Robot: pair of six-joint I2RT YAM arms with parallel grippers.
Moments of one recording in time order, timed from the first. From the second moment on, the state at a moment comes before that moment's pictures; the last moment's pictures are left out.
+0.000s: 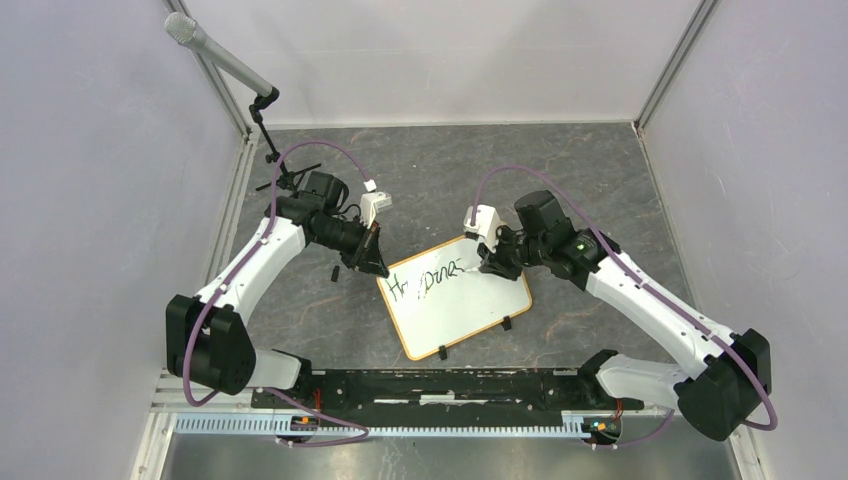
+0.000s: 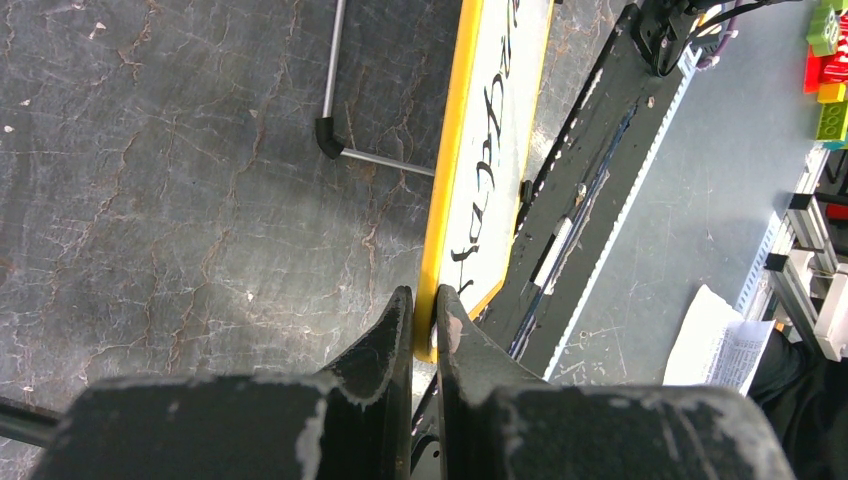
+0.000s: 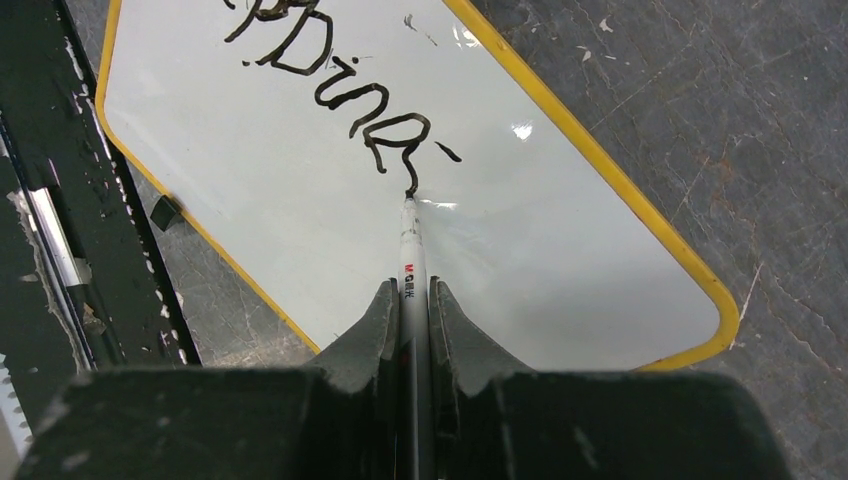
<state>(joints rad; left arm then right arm) -0.30 1.37 1.09 -0.92 0.81 0.32 0.62 1.16 0.97 -0.59 -0.41 -0.47</state>
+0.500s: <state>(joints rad) -0.30 1.37 1.09 -0.92 0.81 0.32 0.66 1.19 0.99 -0.60 -0.44 -0.47</state>
